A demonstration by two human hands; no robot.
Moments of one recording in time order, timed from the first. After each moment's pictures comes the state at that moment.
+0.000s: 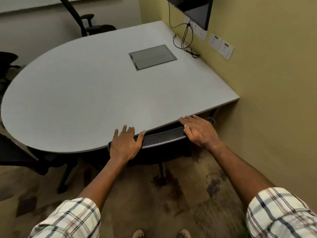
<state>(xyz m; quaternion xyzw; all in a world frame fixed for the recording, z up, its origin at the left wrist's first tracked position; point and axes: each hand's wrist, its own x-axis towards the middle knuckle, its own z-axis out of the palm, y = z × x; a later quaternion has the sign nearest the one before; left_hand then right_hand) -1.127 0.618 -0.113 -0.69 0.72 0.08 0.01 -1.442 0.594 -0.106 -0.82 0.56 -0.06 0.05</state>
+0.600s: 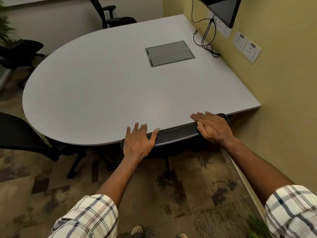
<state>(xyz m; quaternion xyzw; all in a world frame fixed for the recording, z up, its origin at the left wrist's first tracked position) -1.164 0.587 -0.130 -0.73 0.68 0.09 -0.03 -1.478 0.516 -0.118 -0.85 0.52 -0.05 0.05</state>
